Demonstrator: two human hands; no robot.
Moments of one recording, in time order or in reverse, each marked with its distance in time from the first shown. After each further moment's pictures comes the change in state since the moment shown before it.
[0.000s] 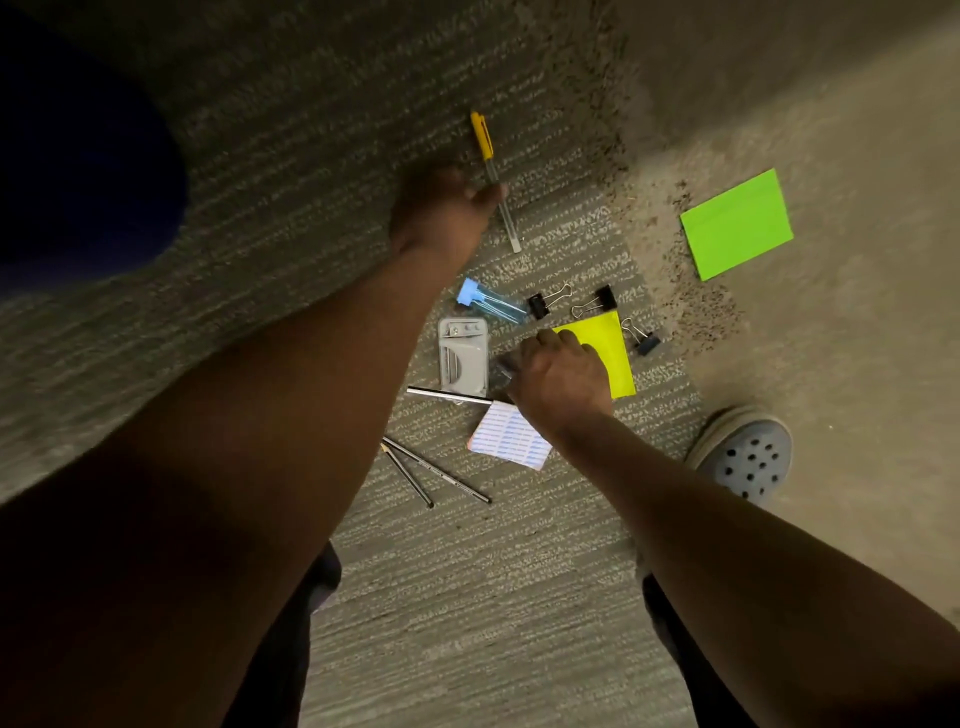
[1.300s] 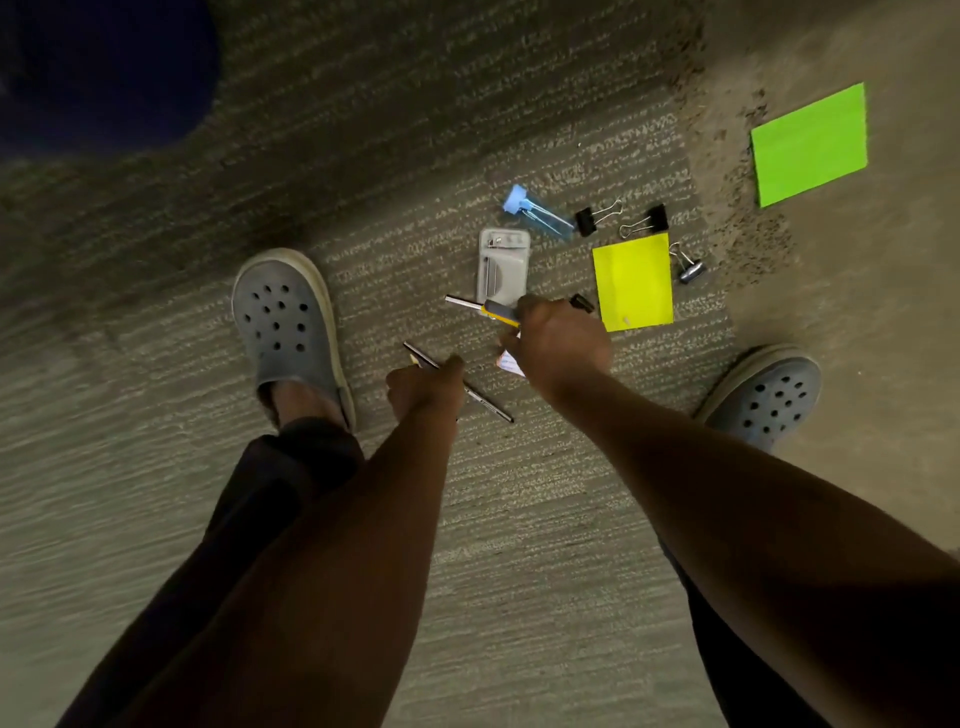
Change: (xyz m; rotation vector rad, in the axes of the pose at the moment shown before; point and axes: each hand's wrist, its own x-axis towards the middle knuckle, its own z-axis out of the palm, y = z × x) left_hand -0.187 -0.154 0.082 -0.311 -0.087 -0.957; right_hand -0.029 -0.045 0.011 0.128 -0.120 0.067
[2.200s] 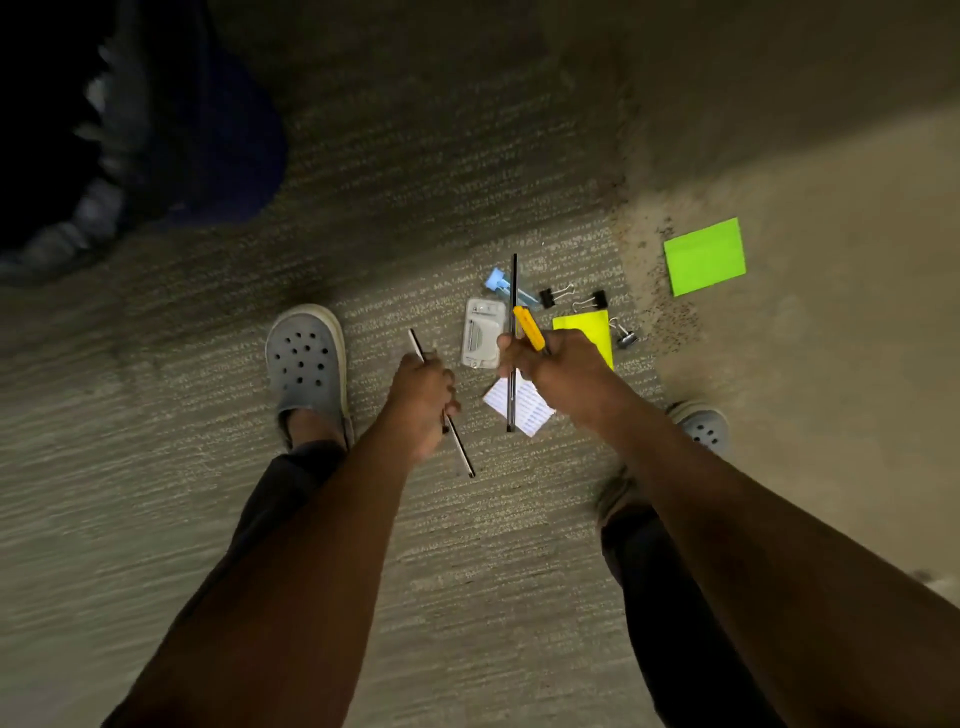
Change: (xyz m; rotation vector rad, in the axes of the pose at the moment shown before) left_hand -0.089 0.057 -0.070 -0.632 -0.419 0.100; right_hand -0.048 -0.003 -0.127 0.805 -0.206 0.121
